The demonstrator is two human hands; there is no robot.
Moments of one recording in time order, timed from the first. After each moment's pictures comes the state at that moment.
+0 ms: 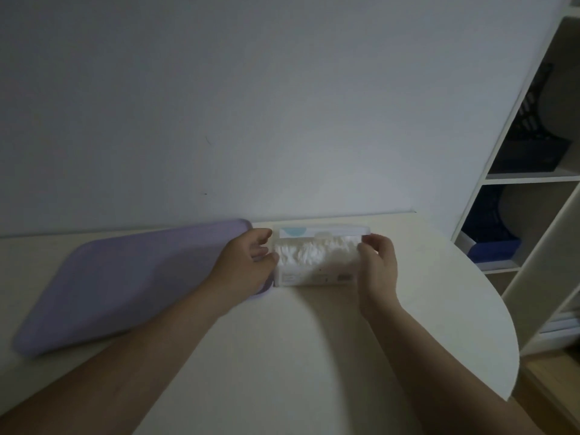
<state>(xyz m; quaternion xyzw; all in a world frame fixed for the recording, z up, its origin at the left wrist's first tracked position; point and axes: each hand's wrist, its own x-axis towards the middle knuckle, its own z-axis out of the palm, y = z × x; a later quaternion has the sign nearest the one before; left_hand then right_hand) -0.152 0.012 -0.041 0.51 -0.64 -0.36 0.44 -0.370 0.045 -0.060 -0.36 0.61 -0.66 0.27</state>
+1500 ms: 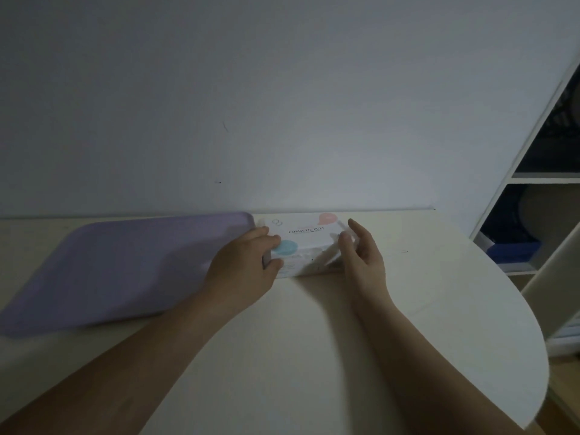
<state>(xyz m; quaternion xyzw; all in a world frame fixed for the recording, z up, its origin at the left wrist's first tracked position) -0.121 0.018 -0.051 0.52 -0.78 -0.08 0.33 -0.340 0.033 -0.071 -0.46 0.57 -0.61 0.30</state>
